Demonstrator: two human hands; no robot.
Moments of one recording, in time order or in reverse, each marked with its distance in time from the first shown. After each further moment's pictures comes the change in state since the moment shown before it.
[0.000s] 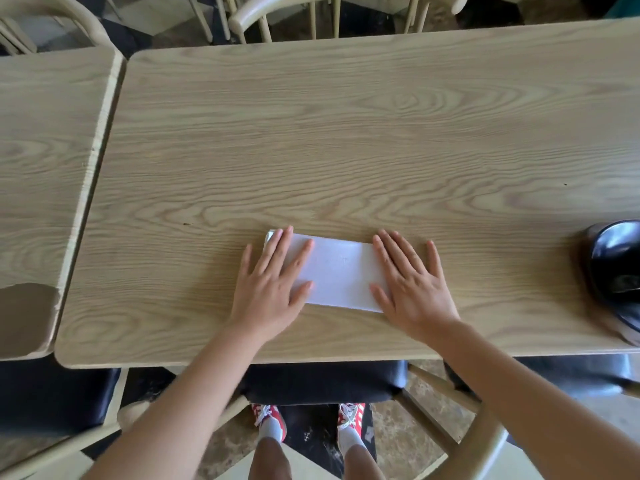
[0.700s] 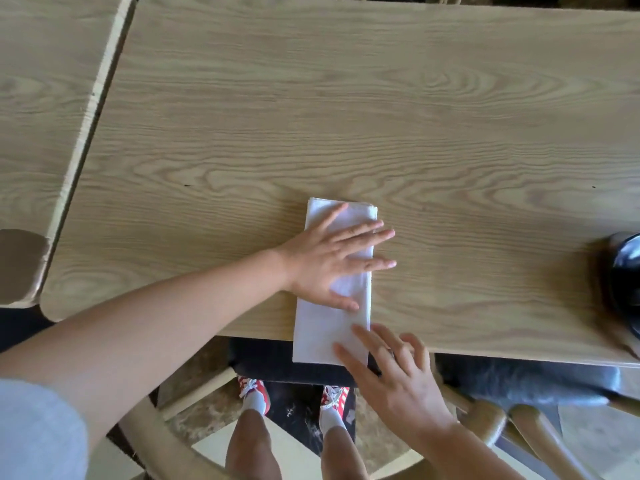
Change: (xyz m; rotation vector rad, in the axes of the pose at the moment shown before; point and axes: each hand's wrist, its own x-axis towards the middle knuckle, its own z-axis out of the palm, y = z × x) left_hand 0.054 0.027 -0.001 0.112 -0.095 0.736; right_hand -0.104 -0.042 0.025 -0.071 0.272 -0.406
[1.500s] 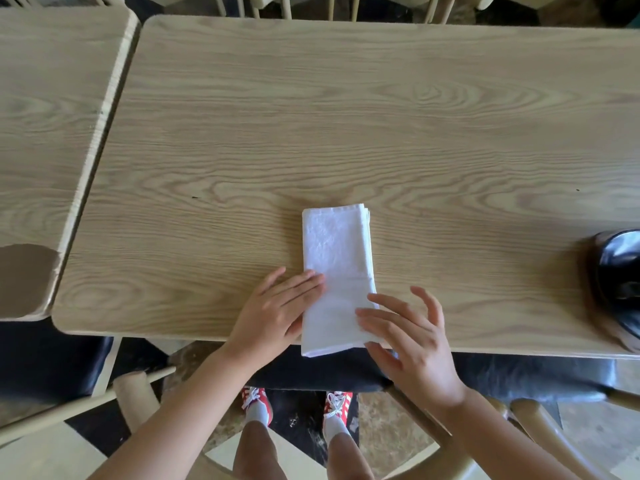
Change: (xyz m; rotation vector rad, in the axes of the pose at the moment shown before) left_hand -0.088 0.059 0.007 -0.352 0.388 -0.421; right_hand 0.042 0.025 -0.023 0.449 0.241 0.113
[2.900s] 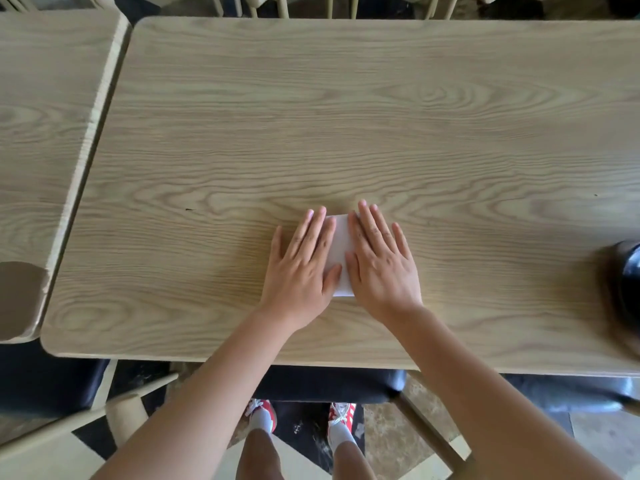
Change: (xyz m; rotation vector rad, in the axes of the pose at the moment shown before) left_hand 0.075 -0.010 0.019 0.199 -0.094 -0.342; right_hand 0.092 0.041 0.050 -0.246 -0.341 0.389
